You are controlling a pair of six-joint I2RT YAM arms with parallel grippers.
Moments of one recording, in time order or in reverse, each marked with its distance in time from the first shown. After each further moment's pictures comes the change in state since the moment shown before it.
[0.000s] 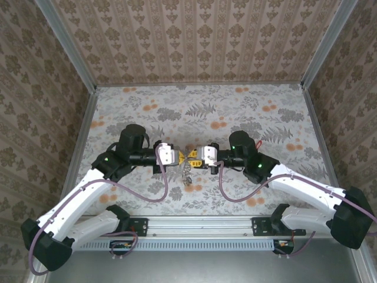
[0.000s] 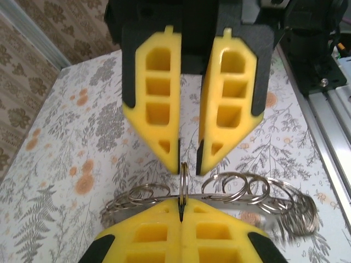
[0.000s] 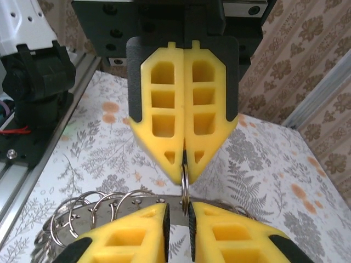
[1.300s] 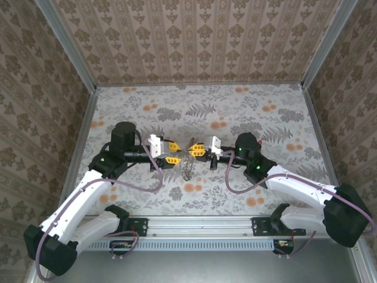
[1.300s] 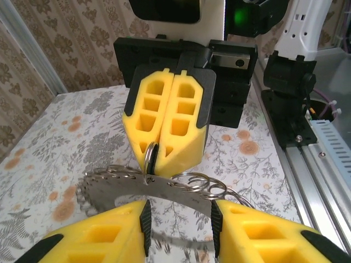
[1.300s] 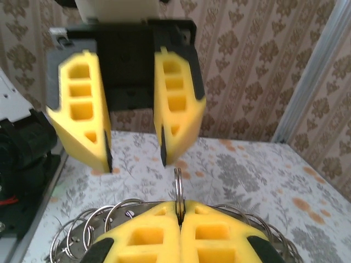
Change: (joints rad) left arm 0.135 -0.014 -0.050 0.154 0.270 -0.192; right arm -0.061 0.045 -0.120 0.434 -0.059 0.339
